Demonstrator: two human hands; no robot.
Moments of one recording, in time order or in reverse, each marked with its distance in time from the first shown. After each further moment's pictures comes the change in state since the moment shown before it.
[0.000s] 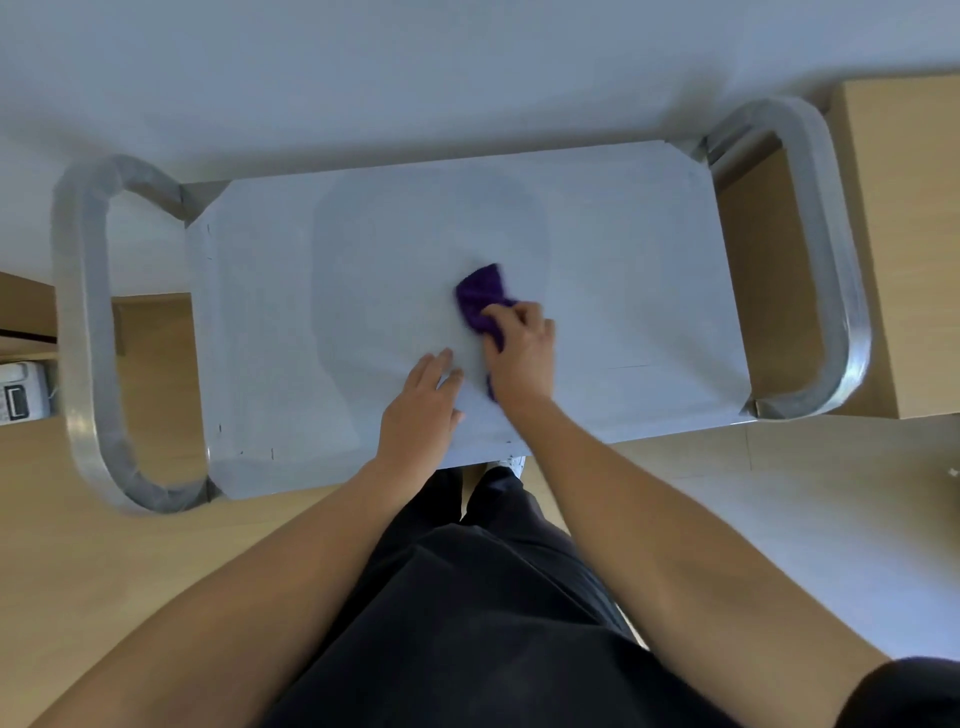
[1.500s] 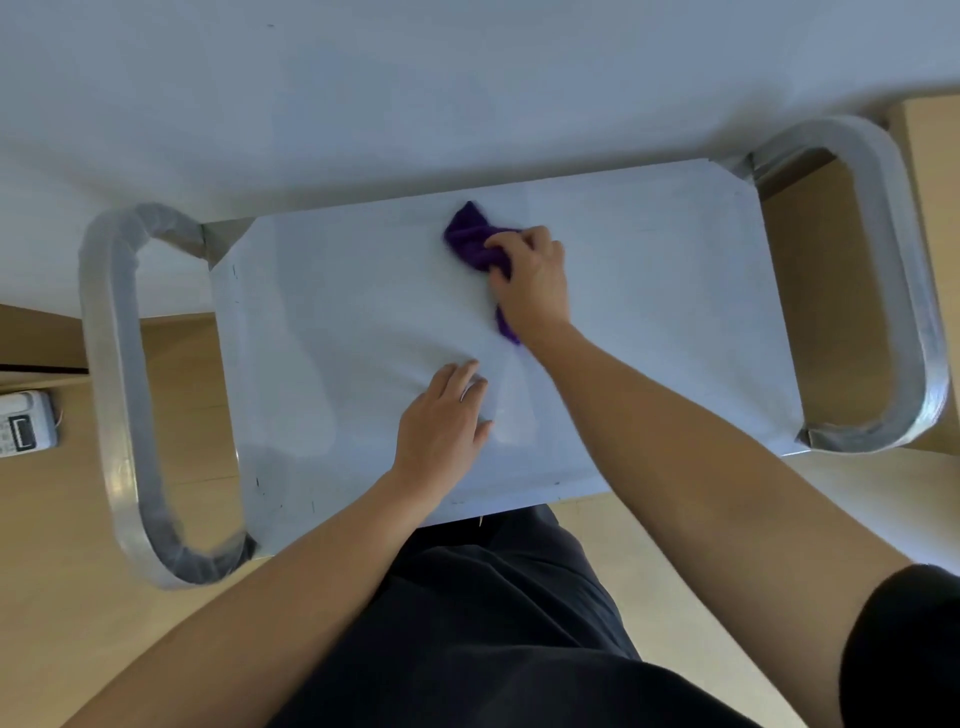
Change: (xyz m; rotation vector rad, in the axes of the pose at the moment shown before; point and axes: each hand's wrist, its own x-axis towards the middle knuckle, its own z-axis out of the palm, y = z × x) left_hand 0.041 -0.037 -0.024 0.098 0.061 0.117; right_hand 0.123 -0.049 0.019 -0.026 -0.014 -0.107
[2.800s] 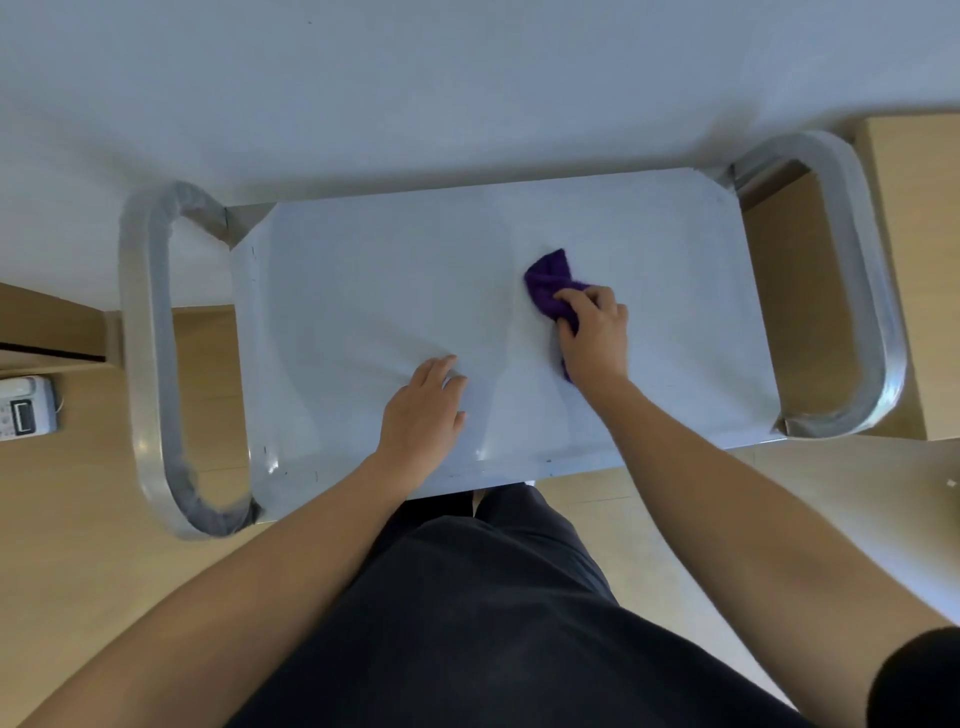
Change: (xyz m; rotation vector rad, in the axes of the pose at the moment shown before) left_hand -0.028 -0.011 -0.007 -0.052 -0.108 -0.060; right_hand -0.082 0.051 -0.044 -0.087 0.006 0.100
